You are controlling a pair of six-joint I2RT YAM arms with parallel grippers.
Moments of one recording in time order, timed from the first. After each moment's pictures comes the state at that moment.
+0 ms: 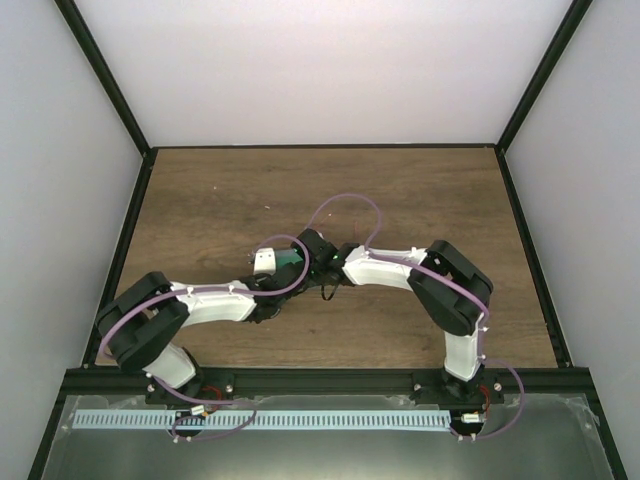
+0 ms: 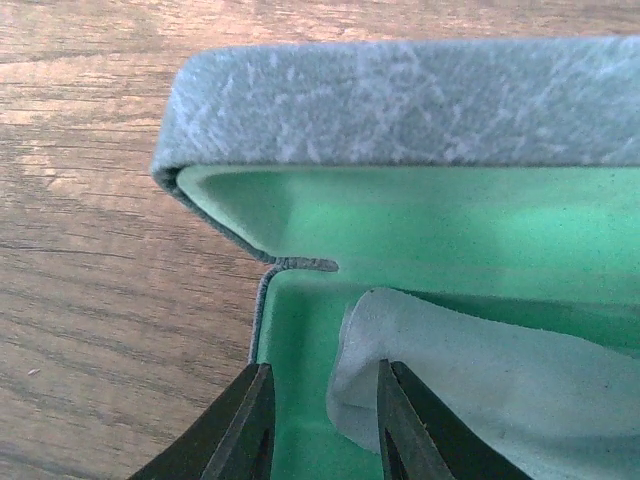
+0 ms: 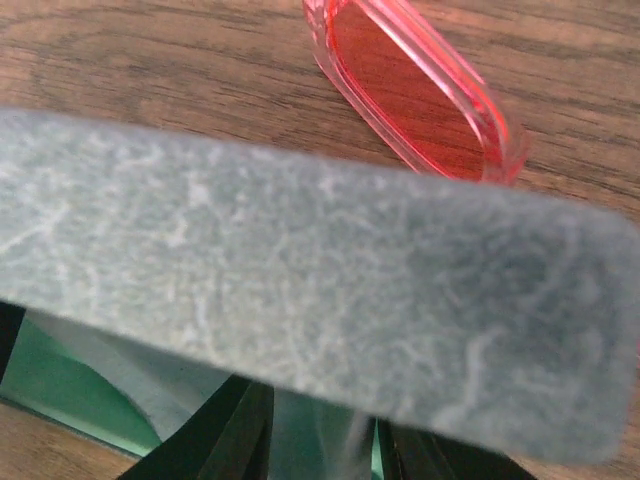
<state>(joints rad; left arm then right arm) -0.89 1.56 0.64 -0.26 -0.69 -0.89 0.92 1.89 1.16 -0.31 0.09 0.60</state>
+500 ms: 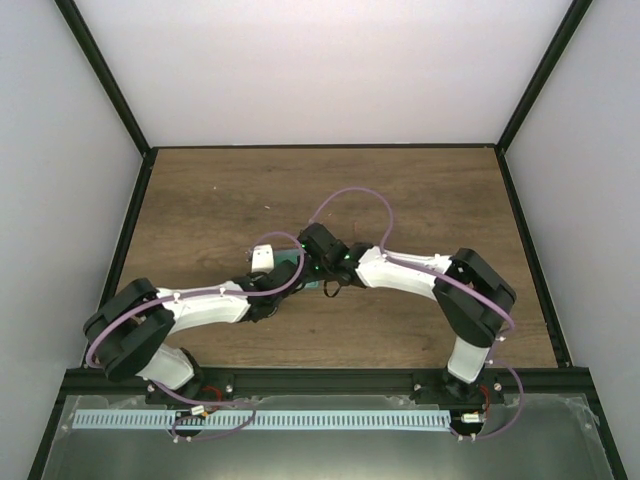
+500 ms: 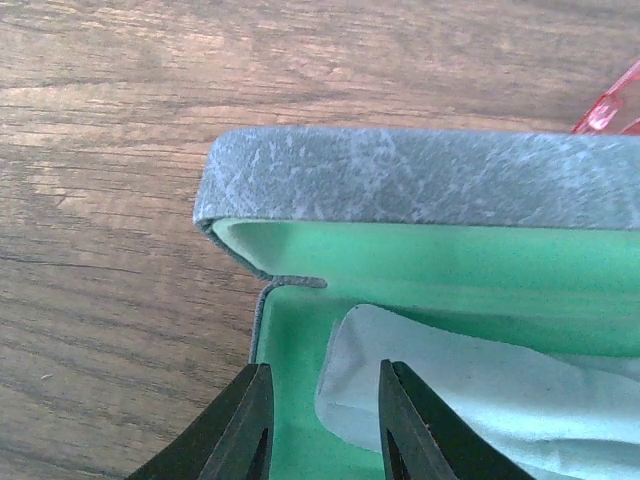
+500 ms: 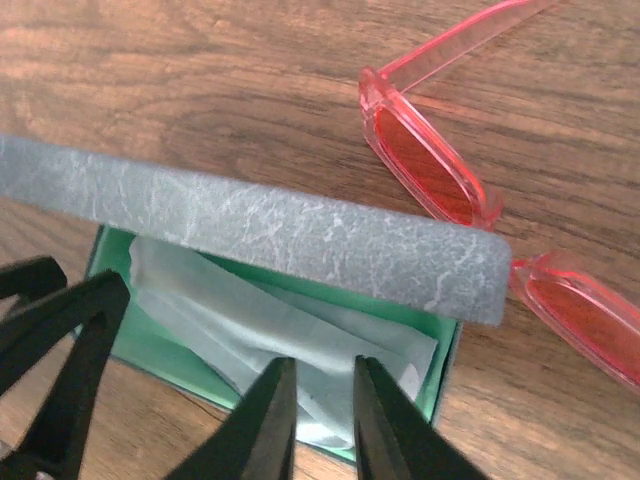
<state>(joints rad) -0.89 1.49 0.64 -0.28 -0.69 -0.89 0.92 1.76 1.12 -0.27 0.09 0.59</state>
